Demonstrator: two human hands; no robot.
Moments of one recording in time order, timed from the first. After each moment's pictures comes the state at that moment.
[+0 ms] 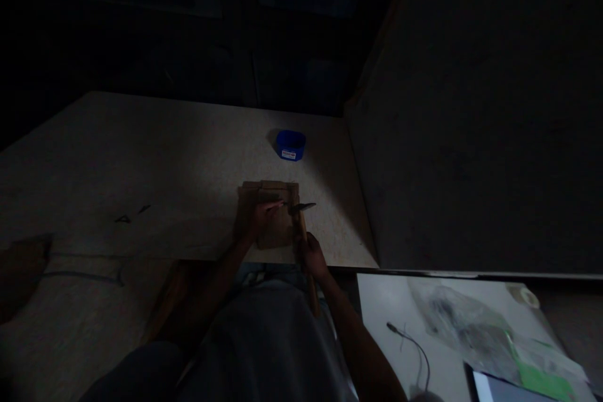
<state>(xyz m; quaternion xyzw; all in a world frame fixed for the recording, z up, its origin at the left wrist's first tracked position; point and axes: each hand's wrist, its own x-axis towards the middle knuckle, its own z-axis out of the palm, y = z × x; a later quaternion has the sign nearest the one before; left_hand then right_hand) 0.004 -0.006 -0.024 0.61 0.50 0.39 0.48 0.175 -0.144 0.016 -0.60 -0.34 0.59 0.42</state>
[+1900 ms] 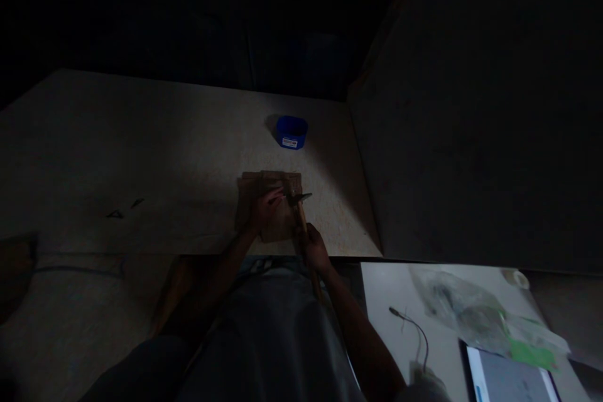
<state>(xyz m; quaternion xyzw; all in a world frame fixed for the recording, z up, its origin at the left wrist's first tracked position) 0.006 -0.009 -0.018 0.64 0.52 0.35 0.44 0.165 -0.141 0.029 -0.65 -0.39 0.53 0.39</state>
